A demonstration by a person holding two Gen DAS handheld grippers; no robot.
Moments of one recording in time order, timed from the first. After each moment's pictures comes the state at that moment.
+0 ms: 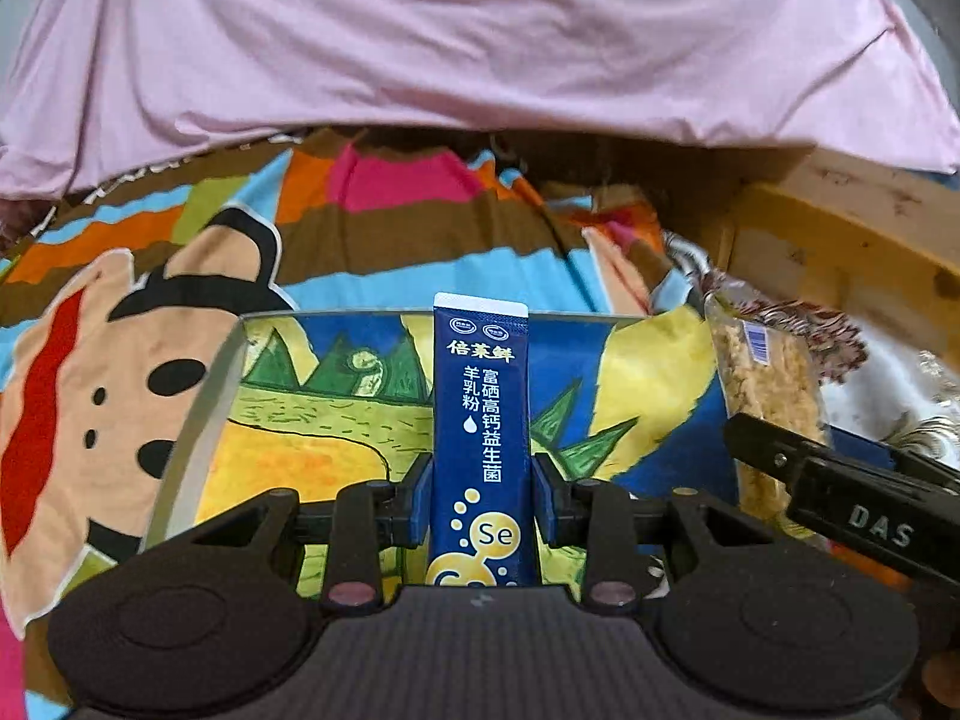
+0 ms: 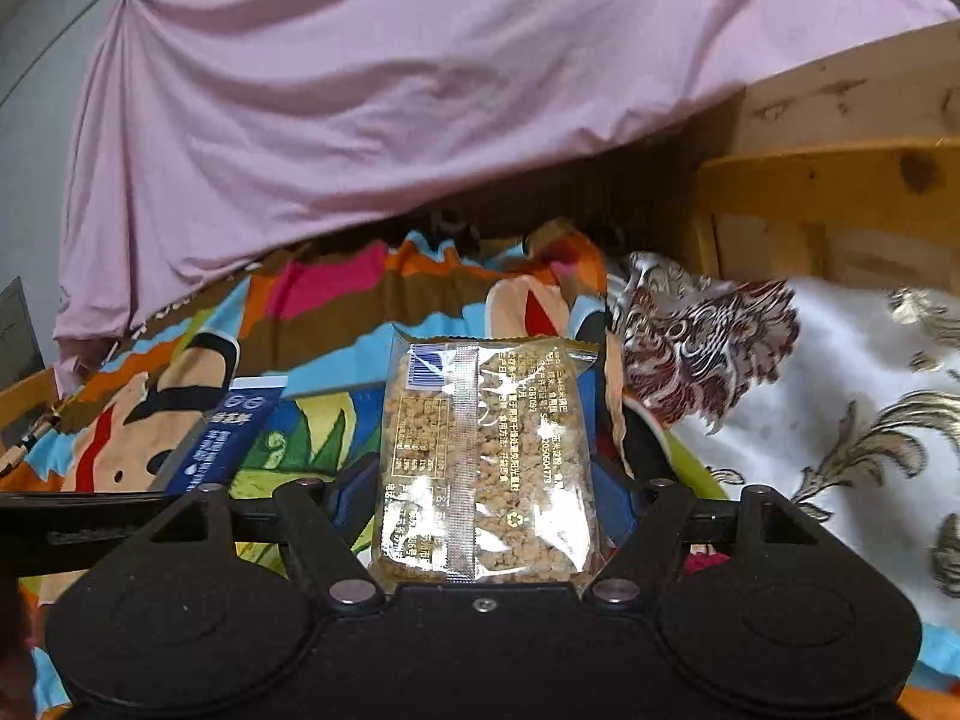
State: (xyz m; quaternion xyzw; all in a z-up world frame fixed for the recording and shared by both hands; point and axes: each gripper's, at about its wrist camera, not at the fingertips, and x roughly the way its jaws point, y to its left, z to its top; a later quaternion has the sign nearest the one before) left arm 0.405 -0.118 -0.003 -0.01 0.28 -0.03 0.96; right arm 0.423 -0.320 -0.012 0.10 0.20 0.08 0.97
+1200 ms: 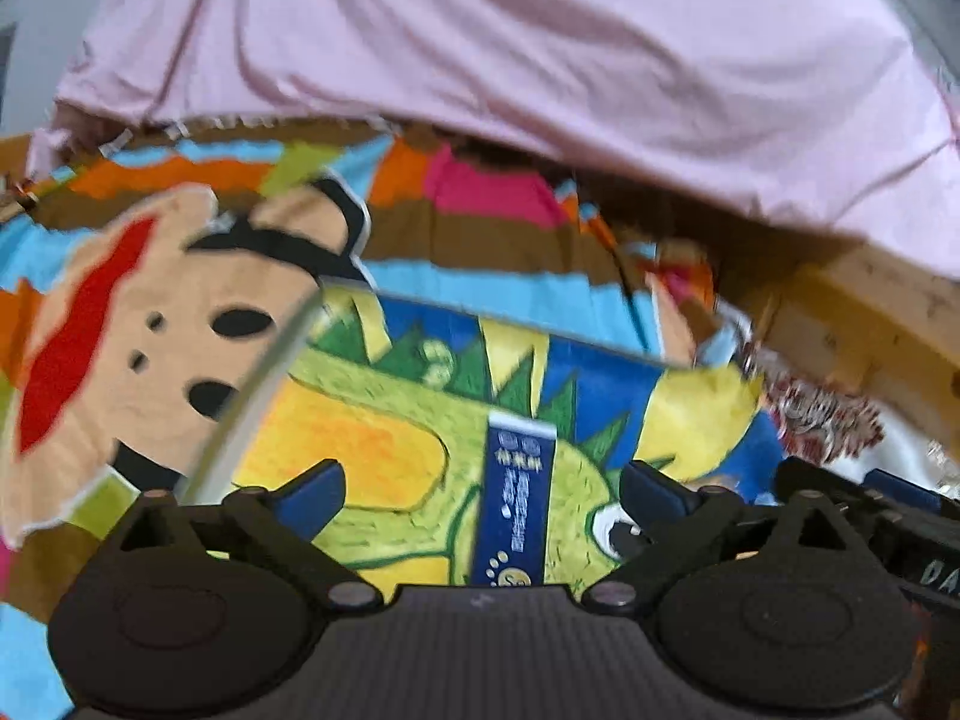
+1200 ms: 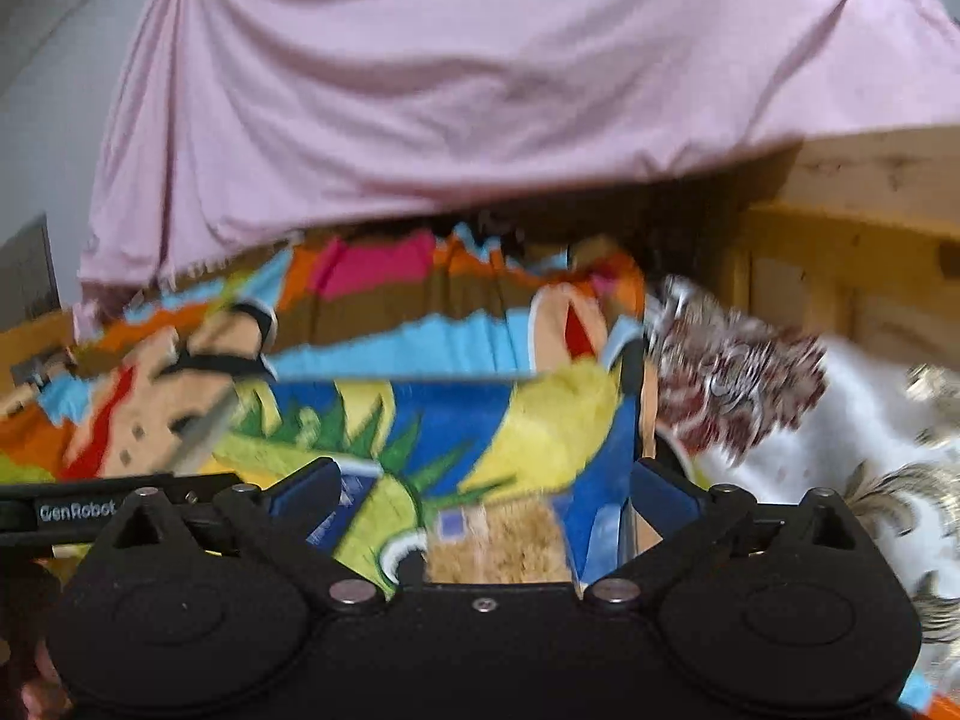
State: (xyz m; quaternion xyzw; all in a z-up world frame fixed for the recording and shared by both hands) left arm 0.376 -0.073 -0.002 -0.11 0.24 0.00 0.96; right arm 0.388 -0.304 0.028 0.06 0.18 0.10 0.98
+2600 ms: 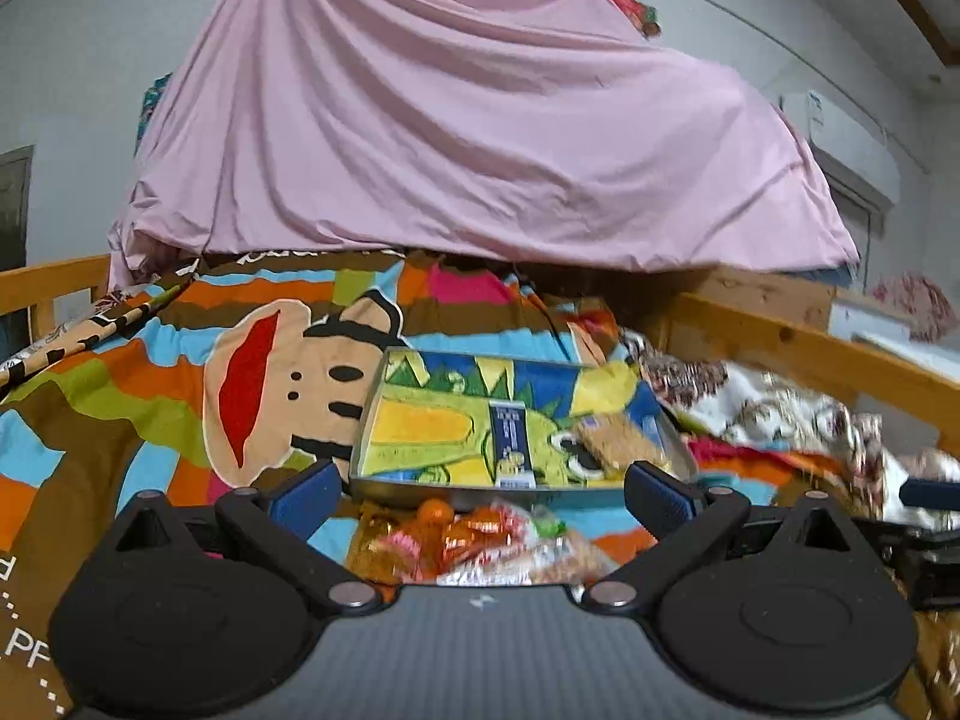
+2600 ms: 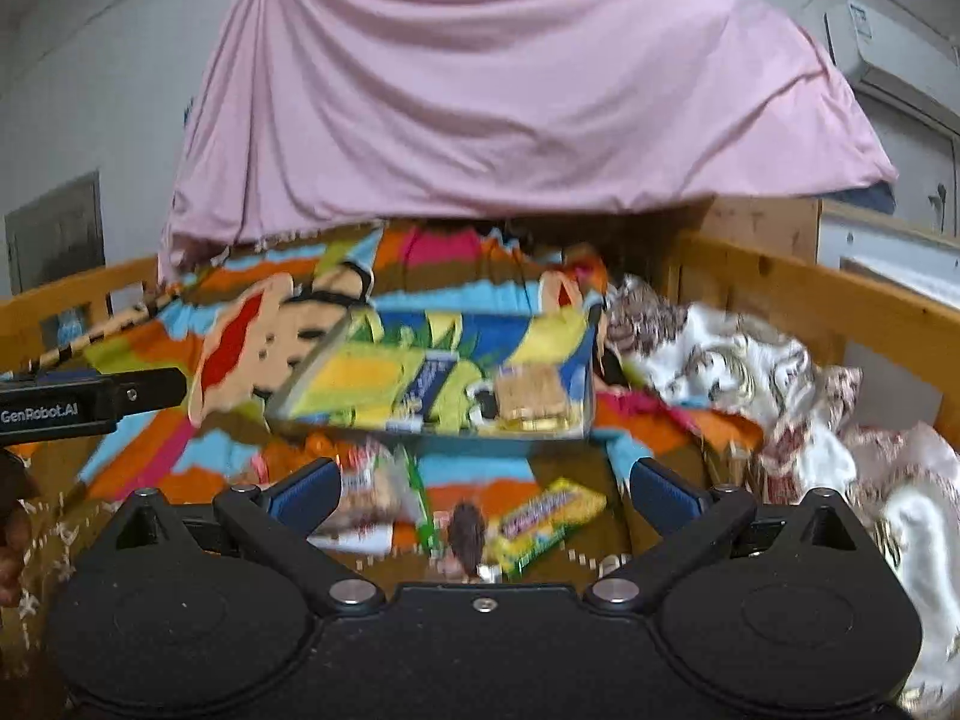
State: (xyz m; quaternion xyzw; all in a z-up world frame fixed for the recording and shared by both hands) left arm 0.108 -0.036 0.037 -0.03 0.15 -0.04 0.99; right arm 0.097 -0.282 0.058 0.00 0.21 0.07 0.97
